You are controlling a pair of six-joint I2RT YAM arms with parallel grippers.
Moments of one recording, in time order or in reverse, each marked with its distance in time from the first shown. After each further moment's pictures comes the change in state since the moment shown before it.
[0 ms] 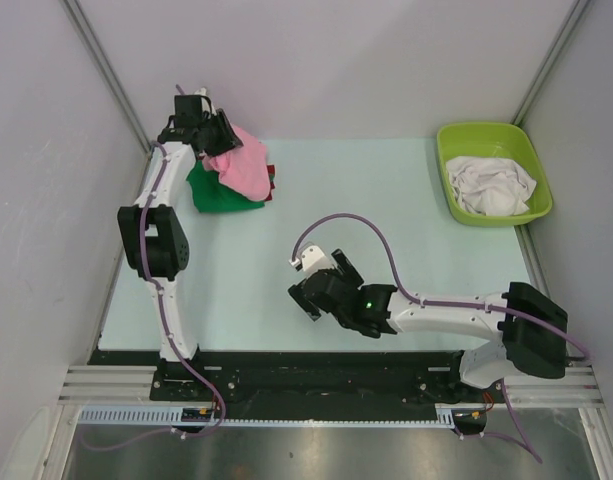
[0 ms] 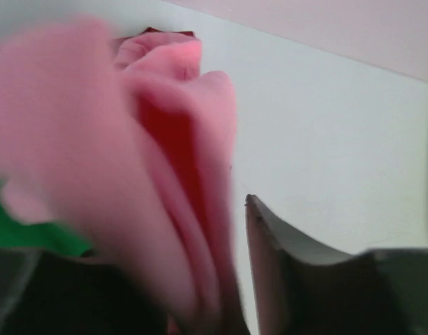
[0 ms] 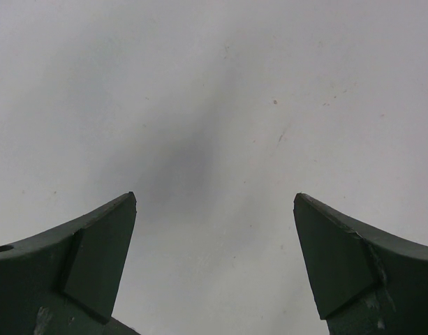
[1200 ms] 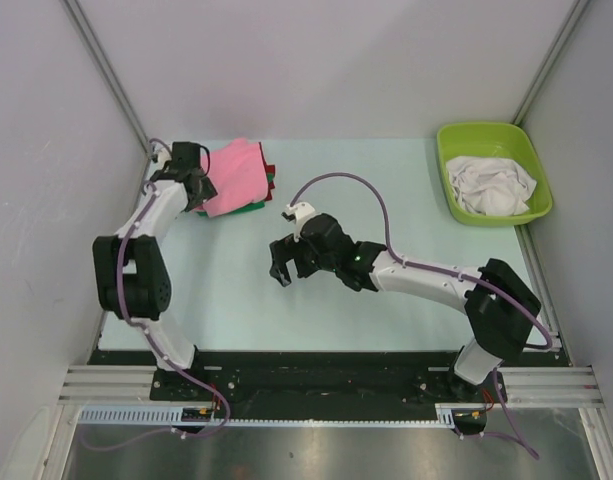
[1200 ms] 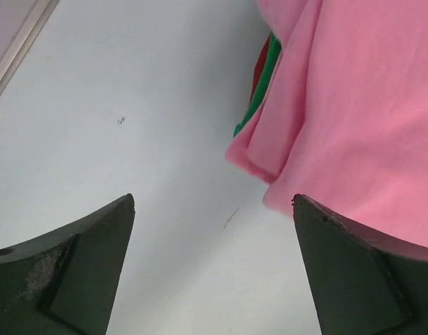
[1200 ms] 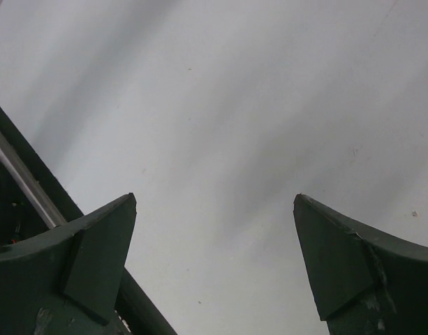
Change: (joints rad) left arm 0.004 -0.349 -0.595 -0.077 -0.720 -0.144; right arm -0.254 0.179 0.206 0.171 -0.605 0.151
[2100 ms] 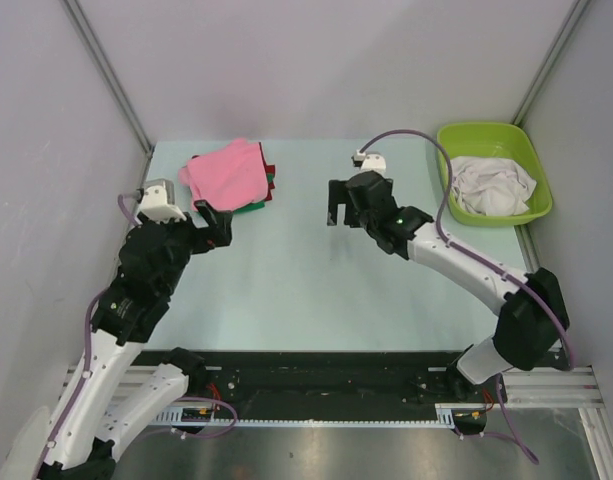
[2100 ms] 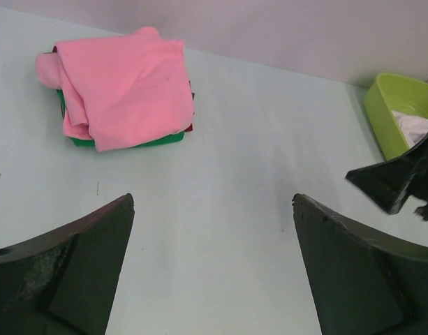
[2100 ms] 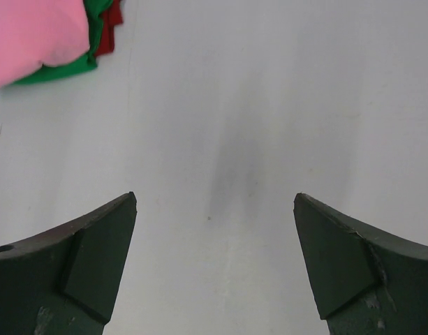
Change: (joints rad) left arm -0.396 -1.115 -0.504 0.157 0.181 0.144; right arm -0.261 -0.069 0.122 -0.248 0.331 0.102
